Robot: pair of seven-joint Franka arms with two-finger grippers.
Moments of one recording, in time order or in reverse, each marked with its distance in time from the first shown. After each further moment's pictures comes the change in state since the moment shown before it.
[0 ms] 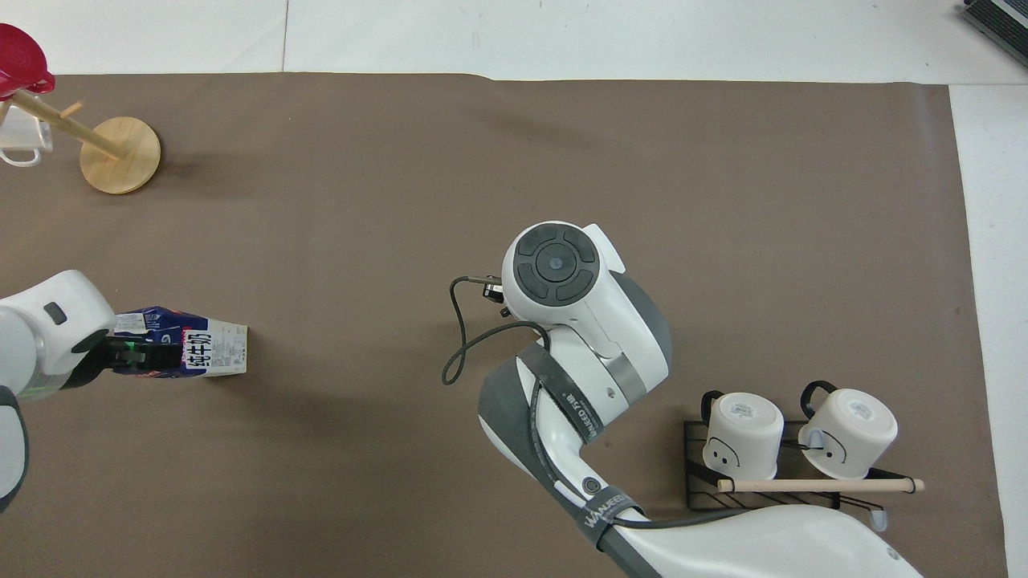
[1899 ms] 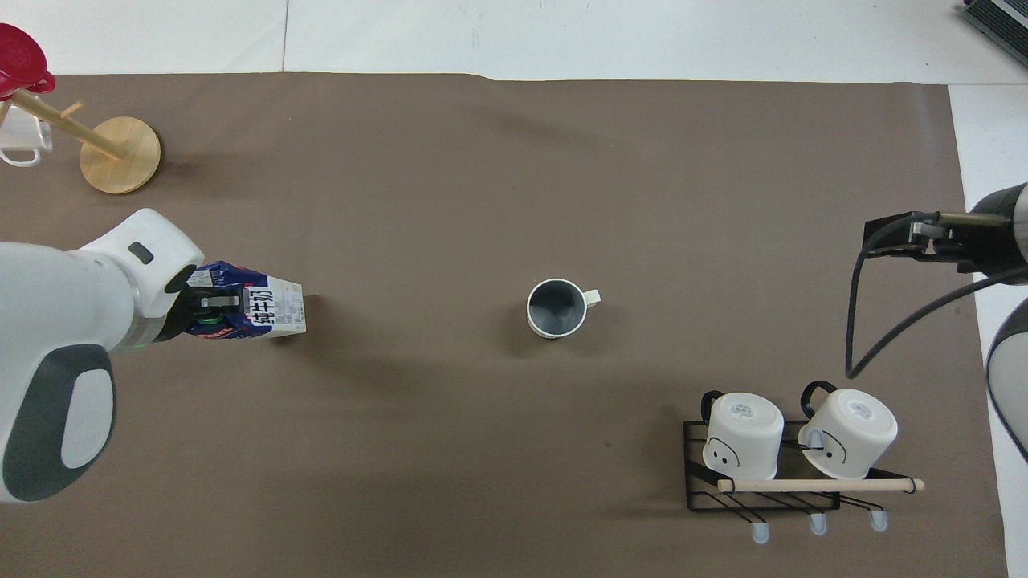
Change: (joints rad) left arm -0.199 0.103 -0.029 0.183 0.000 -0.025 -0.396; right arm -0.525 -0.426 -0.023 0.068 0.001 -0.434 -0.642
